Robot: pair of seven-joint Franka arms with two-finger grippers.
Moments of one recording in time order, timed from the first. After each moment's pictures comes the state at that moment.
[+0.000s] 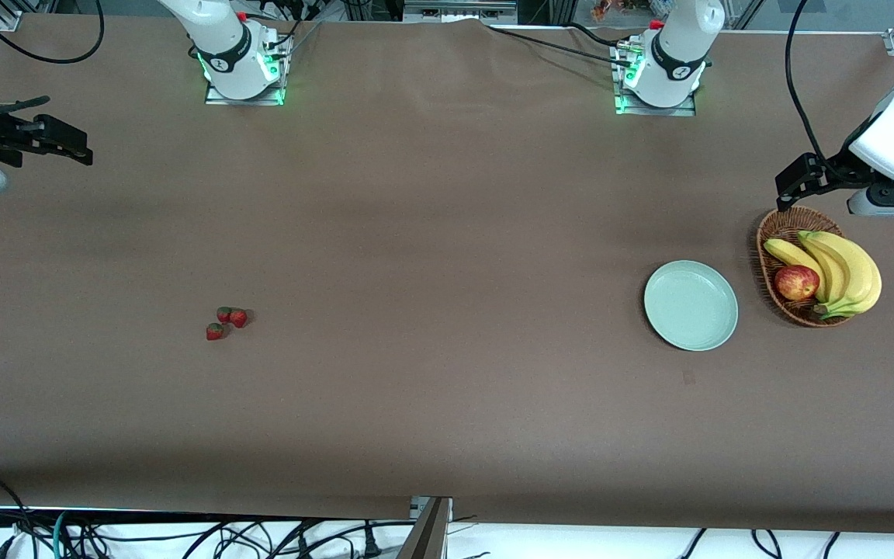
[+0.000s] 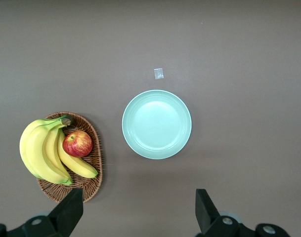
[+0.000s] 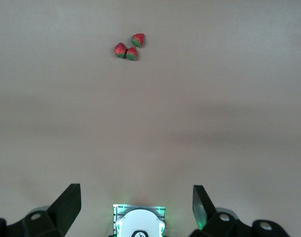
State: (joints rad) left arm -0.04 -0.05 0.00 -1.74 0.06 1.72 -0.03; right arm -0.04 0.06 0.06 -1.47 -0.03 1.34 -0.03
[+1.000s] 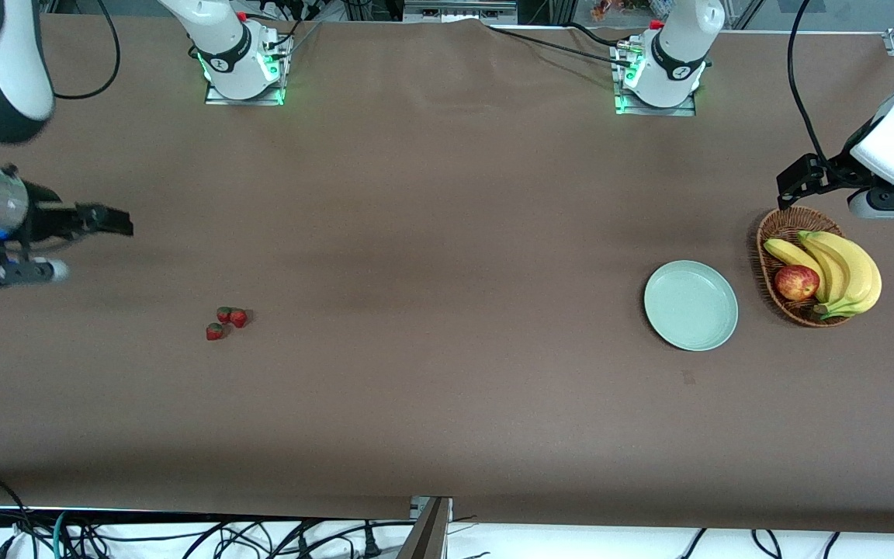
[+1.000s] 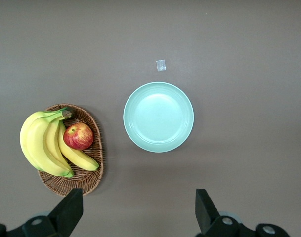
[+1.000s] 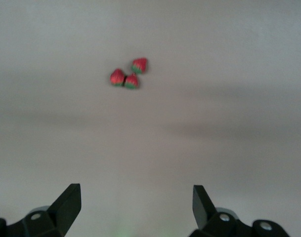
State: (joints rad) left arm -0.04 -0.04 0.00 -1.73 0.06 1.69 -0.03; right arm -0.04 0.32 0.06 -1.48 -0.02 1.58 -0.03
